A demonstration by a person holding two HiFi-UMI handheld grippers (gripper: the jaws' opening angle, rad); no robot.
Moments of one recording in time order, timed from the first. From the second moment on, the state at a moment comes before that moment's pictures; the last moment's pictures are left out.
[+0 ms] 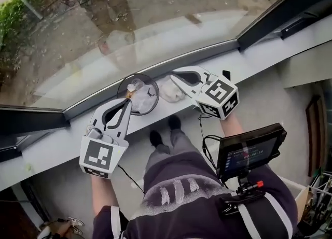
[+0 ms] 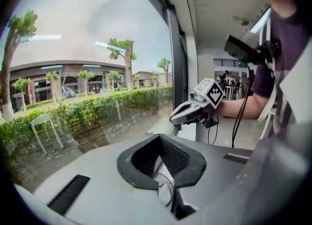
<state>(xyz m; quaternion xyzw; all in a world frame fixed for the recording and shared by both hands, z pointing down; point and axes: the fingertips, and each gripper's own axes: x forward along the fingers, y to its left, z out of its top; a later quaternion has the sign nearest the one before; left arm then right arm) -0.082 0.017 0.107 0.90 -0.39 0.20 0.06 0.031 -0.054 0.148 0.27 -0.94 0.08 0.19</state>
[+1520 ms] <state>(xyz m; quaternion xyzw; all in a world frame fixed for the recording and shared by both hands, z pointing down) 0.139 0.191 0.085 0.90 -0.37 0.19 0.08 0.178 0.139 0.117 0.12 -0.98 0.16 0.05</state>
